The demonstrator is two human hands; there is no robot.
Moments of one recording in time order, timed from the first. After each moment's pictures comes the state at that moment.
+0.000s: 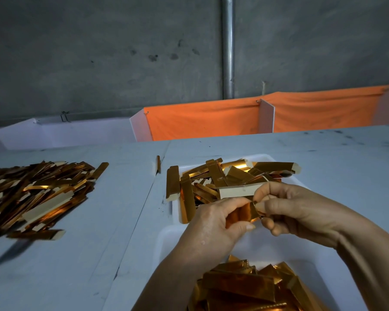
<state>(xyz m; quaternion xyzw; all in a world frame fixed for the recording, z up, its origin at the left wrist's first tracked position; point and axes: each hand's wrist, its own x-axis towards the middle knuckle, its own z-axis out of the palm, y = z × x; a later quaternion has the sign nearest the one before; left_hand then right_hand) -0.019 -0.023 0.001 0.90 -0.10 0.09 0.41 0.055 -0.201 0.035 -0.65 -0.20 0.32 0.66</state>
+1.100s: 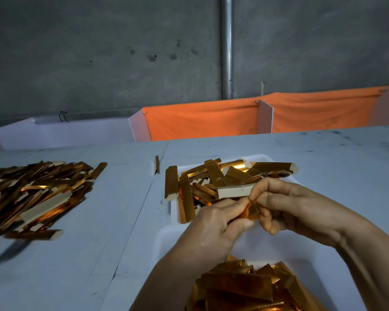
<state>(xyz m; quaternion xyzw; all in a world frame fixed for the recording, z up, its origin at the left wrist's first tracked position) -0.019 -0.024 0.005 0.90 -0.17 0.11 0.38 0.055 -0.204 0.034 -0.64 -0.27 0.29 0.66</state>
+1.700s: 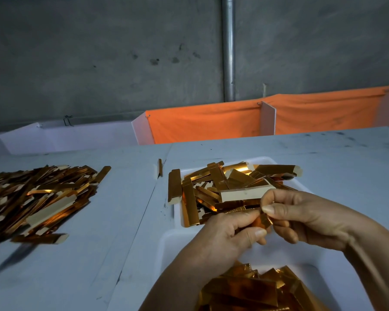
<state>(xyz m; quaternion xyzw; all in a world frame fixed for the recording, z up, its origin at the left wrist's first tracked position) -0.023 -0.029 0.007 0.86 -0.16 0.00 0.49 0.069 -0.215 0.027 -0.60 -0.26 0.39 0.65</state>
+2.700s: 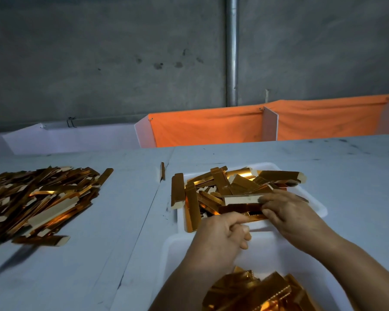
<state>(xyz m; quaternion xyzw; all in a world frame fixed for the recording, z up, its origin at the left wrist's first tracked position) -0.017 -0.029 0.001 0.88 0.00 0.07 0.47 0.081 -0.189 -0.002 -0.93 -0.30 -0.11 0.17</state>
